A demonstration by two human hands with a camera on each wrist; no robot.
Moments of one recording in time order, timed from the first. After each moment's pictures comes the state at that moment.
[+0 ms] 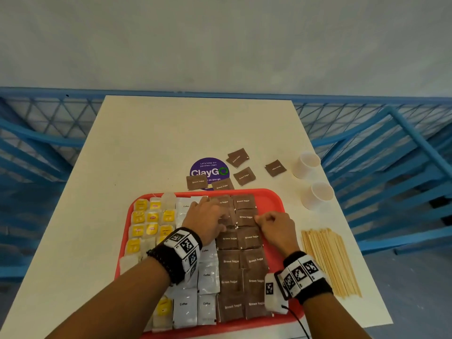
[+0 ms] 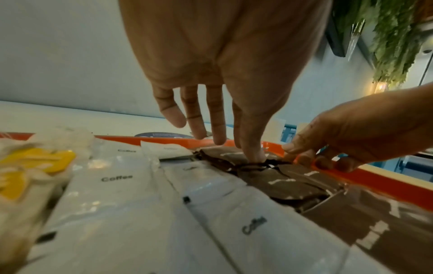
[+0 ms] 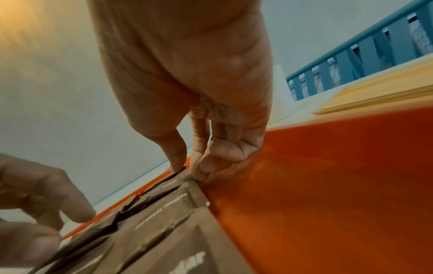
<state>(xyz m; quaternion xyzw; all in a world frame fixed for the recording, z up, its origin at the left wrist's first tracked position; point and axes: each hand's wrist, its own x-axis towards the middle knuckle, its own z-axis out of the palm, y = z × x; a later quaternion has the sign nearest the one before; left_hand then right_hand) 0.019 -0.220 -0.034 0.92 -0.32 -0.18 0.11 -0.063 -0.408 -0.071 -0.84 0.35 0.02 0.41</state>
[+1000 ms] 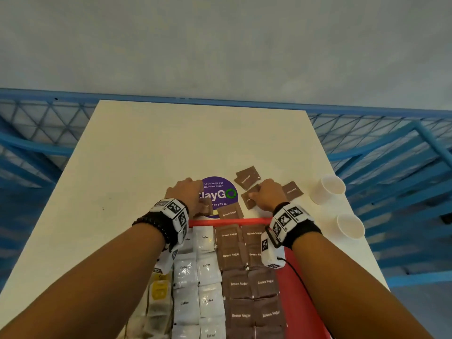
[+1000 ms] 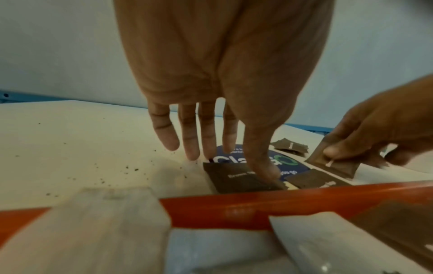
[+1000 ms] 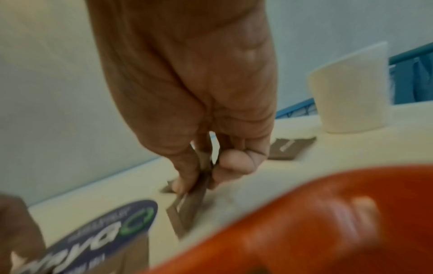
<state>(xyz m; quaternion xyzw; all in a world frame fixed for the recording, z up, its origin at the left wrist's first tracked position) 0.173 -0.215 -0.056 0.95 -0.17 -0.23 0.09 0.120 -0.434 -0.065 -0.90 0.28 0.17 0.28</state>
